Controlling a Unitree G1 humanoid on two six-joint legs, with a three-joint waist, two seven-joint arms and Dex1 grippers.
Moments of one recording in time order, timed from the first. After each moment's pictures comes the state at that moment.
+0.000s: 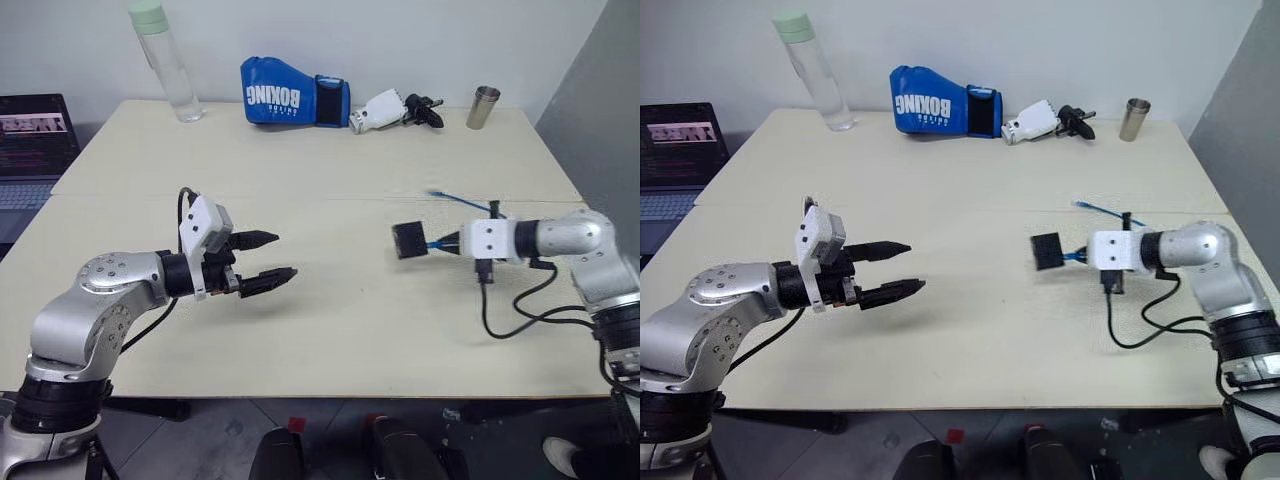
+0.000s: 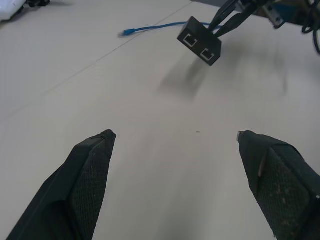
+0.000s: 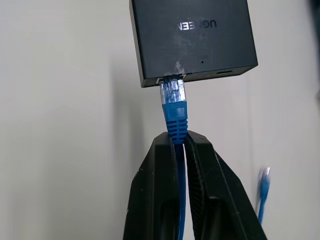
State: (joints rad) left arm -0.34 0.77 0.14 -0.30 -0.70 0.76 -0.92; right arm -0.68 -0.78 0.19 0.26 -0.20 -0.34 1.04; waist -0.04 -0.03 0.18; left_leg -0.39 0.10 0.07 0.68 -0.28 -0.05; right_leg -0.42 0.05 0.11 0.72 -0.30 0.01
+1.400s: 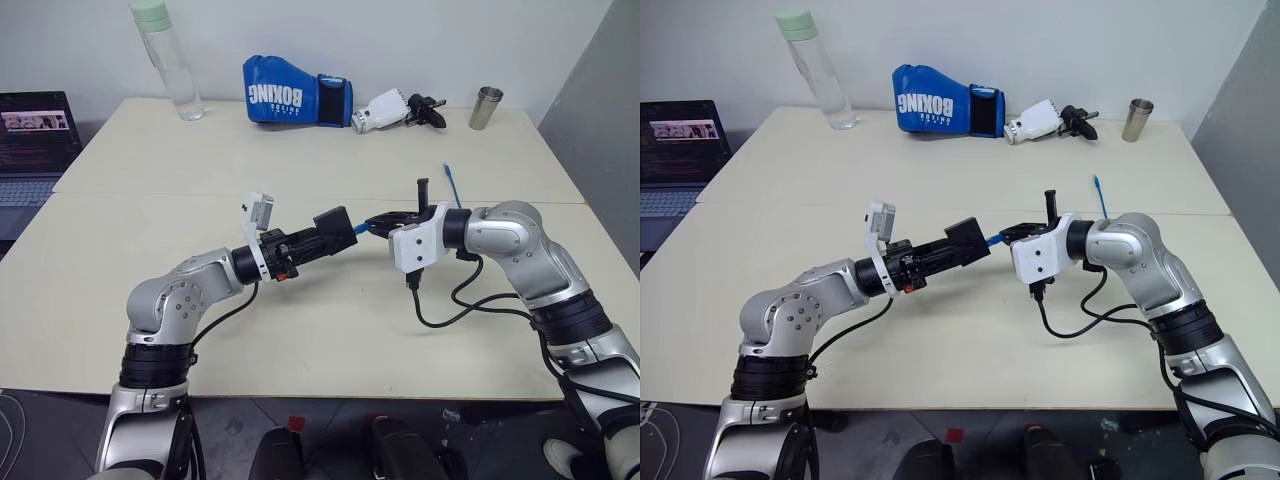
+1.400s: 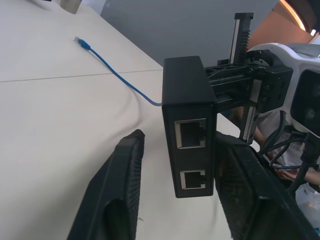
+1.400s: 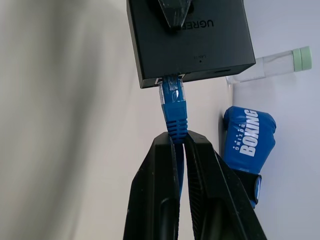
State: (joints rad) left arm -0.53 0.44 0.09 -0.07 -0.81 0.88 -0.77; right arm -0.77 -0.61 0.30 0.09 -0.33 -0.37 0.91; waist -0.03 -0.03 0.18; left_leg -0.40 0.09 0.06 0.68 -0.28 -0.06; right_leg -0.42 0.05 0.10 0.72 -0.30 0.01
